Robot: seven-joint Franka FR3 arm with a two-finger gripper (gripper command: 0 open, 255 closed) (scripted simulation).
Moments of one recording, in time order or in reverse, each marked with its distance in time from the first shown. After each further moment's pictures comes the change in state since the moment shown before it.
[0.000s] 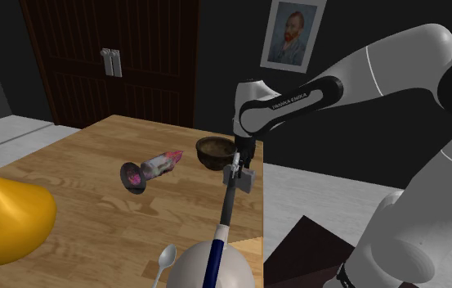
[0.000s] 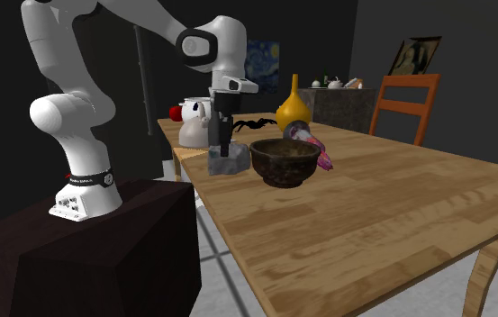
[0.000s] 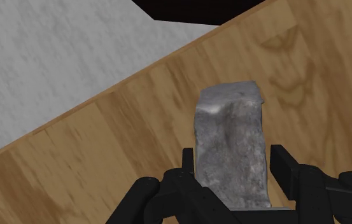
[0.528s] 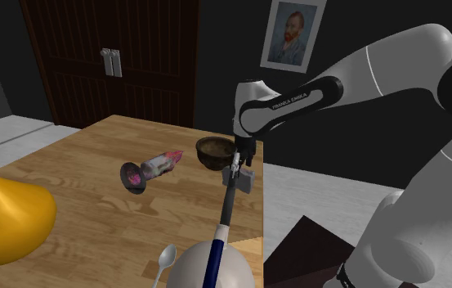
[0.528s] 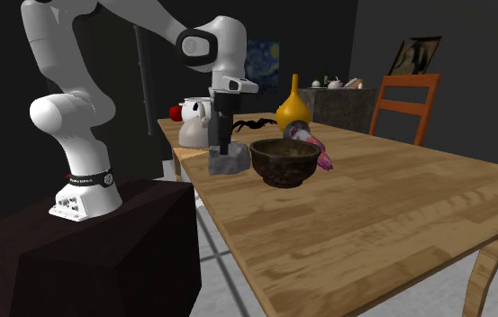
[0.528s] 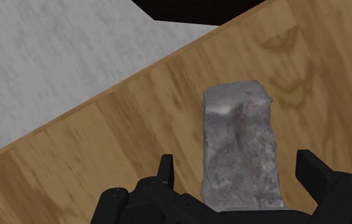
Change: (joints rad) arm 0.000 0.000 0.000 0.000 0.000 0.000 0.000
